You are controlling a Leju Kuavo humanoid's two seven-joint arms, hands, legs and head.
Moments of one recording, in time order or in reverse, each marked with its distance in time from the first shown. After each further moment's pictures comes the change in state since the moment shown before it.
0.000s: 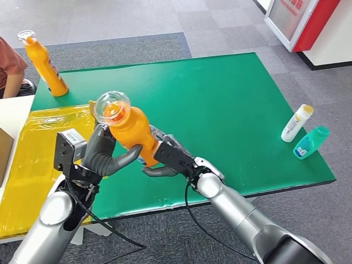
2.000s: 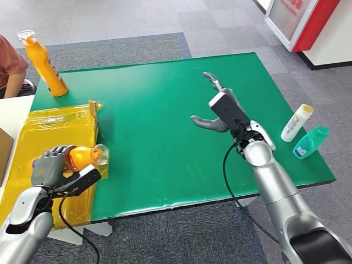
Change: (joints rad) left arm 0.103 0.234 0.209 0.308 -1.193 0.162 0.178; right arm -0.050 -0.147 -0.356 -0.219 0.090 0.058 0.065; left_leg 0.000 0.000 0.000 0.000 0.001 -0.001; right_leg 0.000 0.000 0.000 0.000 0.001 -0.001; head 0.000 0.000
